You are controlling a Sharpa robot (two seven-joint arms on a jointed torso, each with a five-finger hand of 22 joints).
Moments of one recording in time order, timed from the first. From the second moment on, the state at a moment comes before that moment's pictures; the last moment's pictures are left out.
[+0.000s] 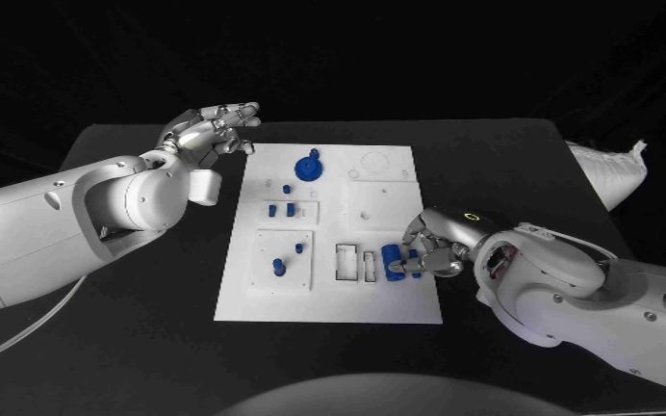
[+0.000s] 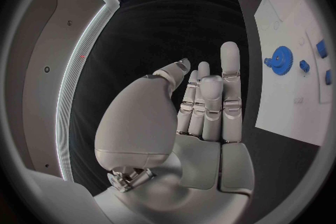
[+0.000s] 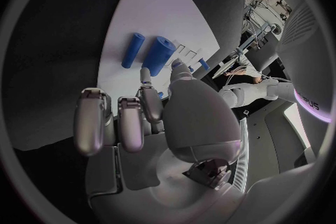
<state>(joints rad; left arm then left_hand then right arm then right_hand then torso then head) 1.22 -0.94 -0.04 1.53 0.14 -0.28 0.36 1.35 -0.13 0.41 0.05 0.15 1.01 0.17 0.13 0.07 1.07 0.09 0.42 0.20 1.30 0.01 1.14 0.71 0.17 1.28 0.10 0.61 0.67 0.94 -1.07 0.03 1.98 -1.61 -0.26 -0.52 1.23 -0.07 -0.14 0.29 0.29 1.04 0.09 0.24 0.25 1.40 0.01 1.24 1.27 1.46 -0.07 1.50 1.31 0.08 1.46 0.03 1.37 1.24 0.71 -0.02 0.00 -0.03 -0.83</state>
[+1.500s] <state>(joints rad) 1.22 -0.95 -0.04 1.54 0.14 -0.27 0.35 1.35 -0.13 0.41 0.05 0.15 1.01 0.17 0.13 0.07 1.07 0.08 0.43 0.20 1.30 0.00 1.14 0.71 0.17 1.28 0.10 0.61 0.67 0.90 -1.00 0.04 1.93 -1.60 -0.34 -0.57 1.36 -0.06 0.00 0.21 0.39 1.02 0.07 0.29 0.29 1.42 -0.01 1.25 1.30 1.47 -0.08 1.49 1.31 0.08 1.47 0.03 1.37 1.25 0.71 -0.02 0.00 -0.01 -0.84</state>
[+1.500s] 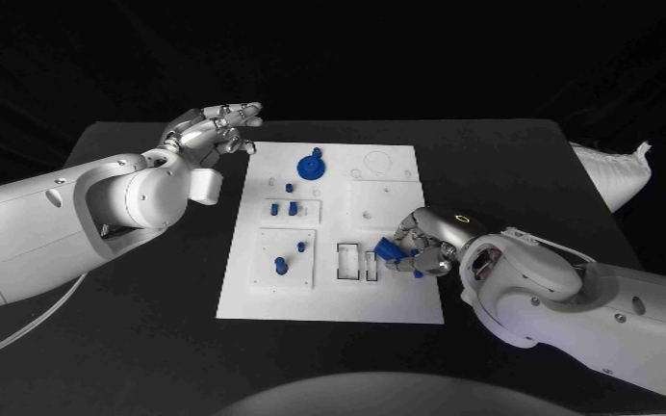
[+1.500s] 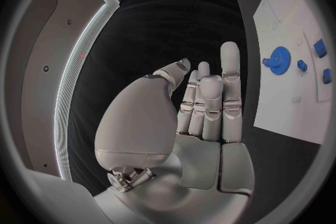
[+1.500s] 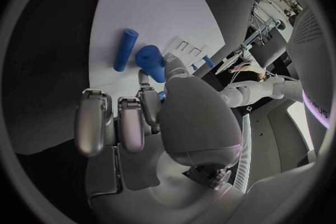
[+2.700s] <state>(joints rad) 1.22 -0.95 -0.04 1.54 0.13 -0.26 0.34 1.35 -0.13 0.41 0.04 0.15 1.01 0.17 0.13 0.07 1.06 0.09 0.43 0.20 1.30 0.00 1.13 0.70 0.17 1.28 0.10 0.61 0.67 0.92 -0.95 0.06 1.97 -1.23 -0.43 -0.55 1.24 -0.07 0.11 0.25 0.54 1.04 0.09 0.29 0.02 1.44 -0.02 1.21 1.30 1.47 -0.08 1.51 1.31 0.08 1.47 0.02 1.39 1.28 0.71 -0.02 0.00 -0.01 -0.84</state>
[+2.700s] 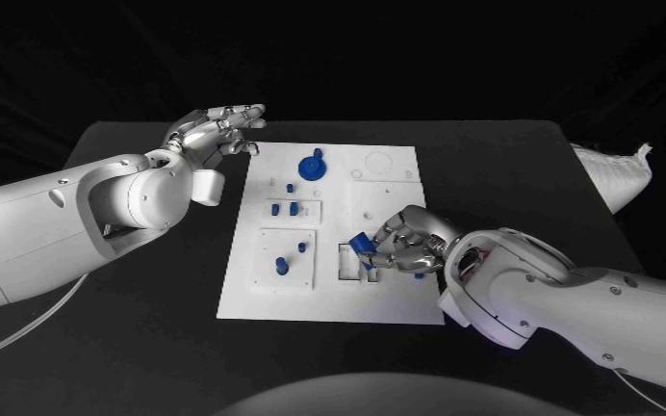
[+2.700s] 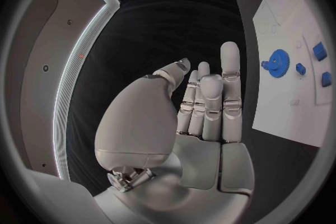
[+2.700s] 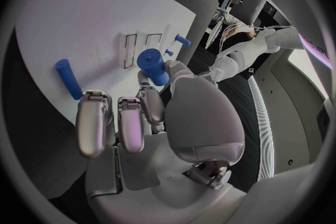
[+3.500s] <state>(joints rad) 1.22 -0.95 -0.04 1.54 0.13 -0.26 0.34 1.35 -0.13 0.41 0.04 0.15 1.01 0.17 0.13 0.07 1.06 0.09 0.43 0.20 1.30 0.00 1.13 0.70 0.17 1.28 0.10 0.61 0.67 0.93 -0.88 0.05 1.92 -1.21 -0.34 -0.60 1.08 -0.04 0.09 0.29 0.49 1.07 0.08 0.31 0.36 1.44 -0.03 1.19 1.30 1.46 -0.09 1.52 1.31 0.08 1.47 0.02 1.40 1.30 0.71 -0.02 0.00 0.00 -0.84</state>
